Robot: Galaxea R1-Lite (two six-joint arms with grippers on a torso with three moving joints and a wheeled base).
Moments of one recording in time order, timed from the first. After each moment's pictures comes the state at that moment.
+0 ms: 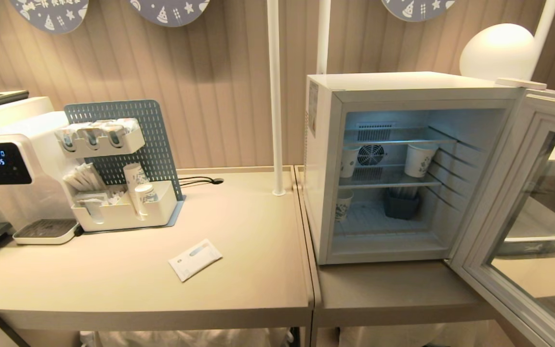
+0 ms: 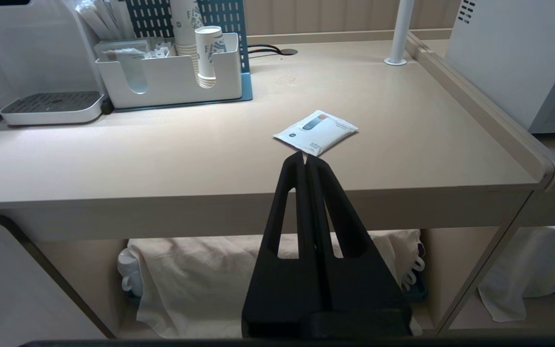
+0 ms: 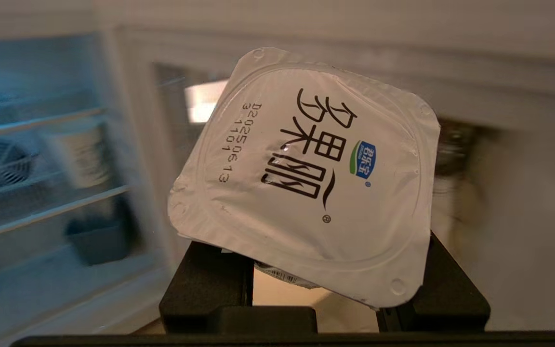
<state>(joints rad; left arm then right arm) 0.00 0.00 0.00 0.00 -0.01 0.02 0.21 0.91 -0.24 -0.91 -0.80 -0.22</state>
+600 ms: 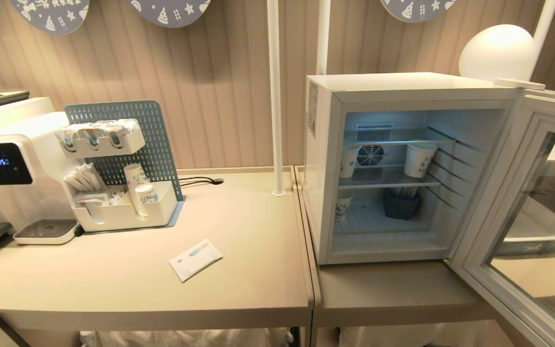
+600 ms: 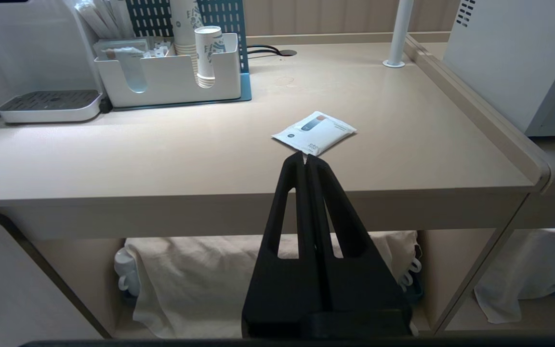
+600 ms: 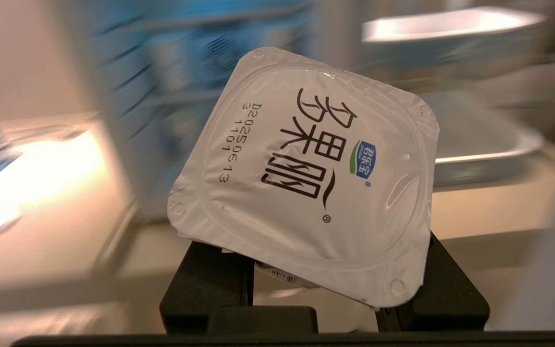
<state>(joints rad) 0.00 0.00 0.00 0.00 -0.01 0.01 0.03 0.19 -0.17 -0.12 -0.10 0.03</state>
